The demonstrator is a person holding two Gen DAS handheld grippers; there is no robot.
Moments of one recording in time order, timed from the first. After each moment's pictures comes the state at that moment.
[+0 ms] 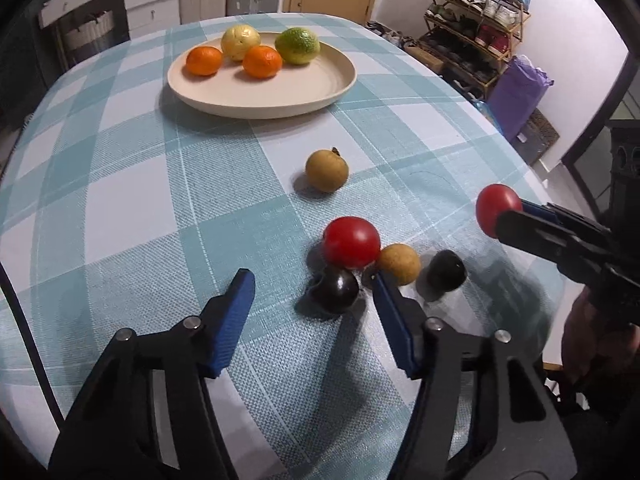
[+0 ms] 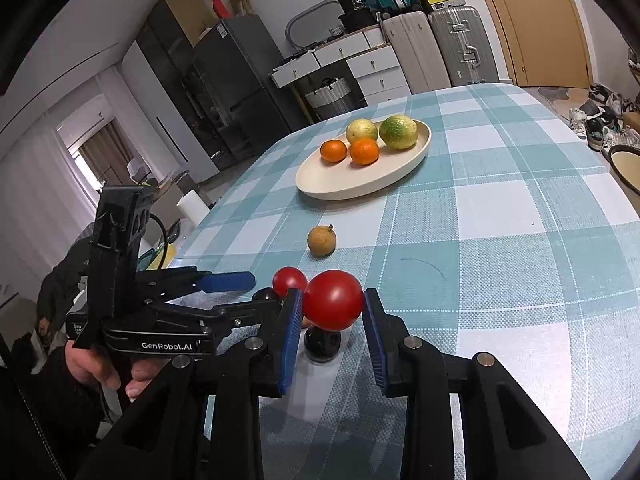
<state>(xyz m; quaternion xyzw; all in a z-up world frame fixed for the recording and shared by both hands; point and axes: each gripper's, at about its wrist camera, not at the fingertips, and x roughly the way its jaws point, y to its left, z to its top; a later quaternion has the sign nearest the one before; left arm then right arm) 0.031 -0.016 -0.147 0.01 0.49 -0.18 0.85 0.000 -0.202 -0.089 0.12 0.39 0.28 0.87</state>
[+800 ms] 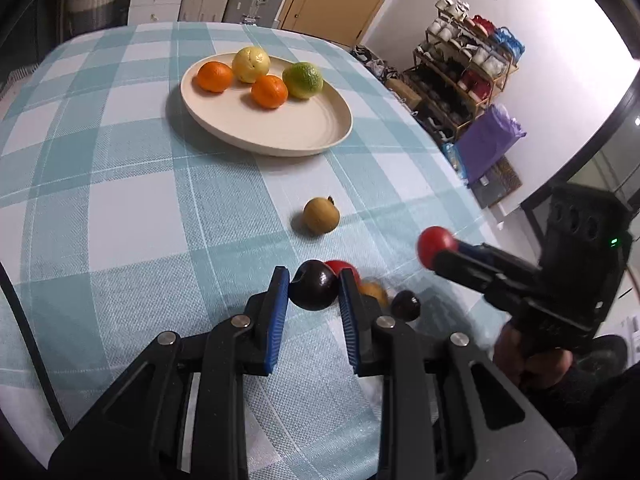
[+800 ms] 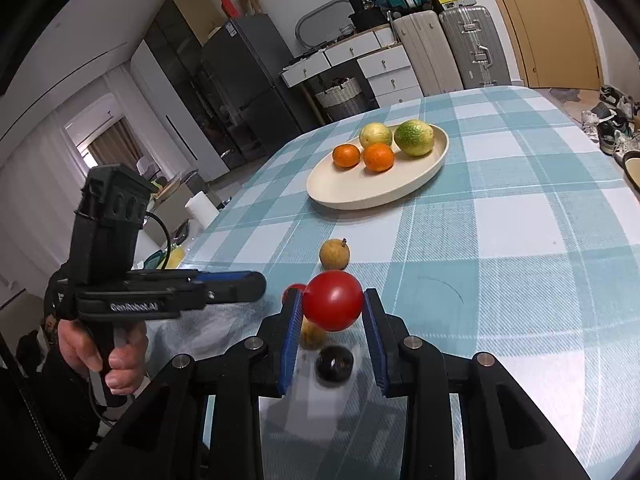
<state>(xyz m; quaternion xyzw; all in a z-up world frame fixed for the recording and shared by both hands) 0.044 0.027 -0.116 -0.11 0.48 -0.23 0.84 0.023 -0.188 -0.087 0.13 0.39 0.31 0.86</state>
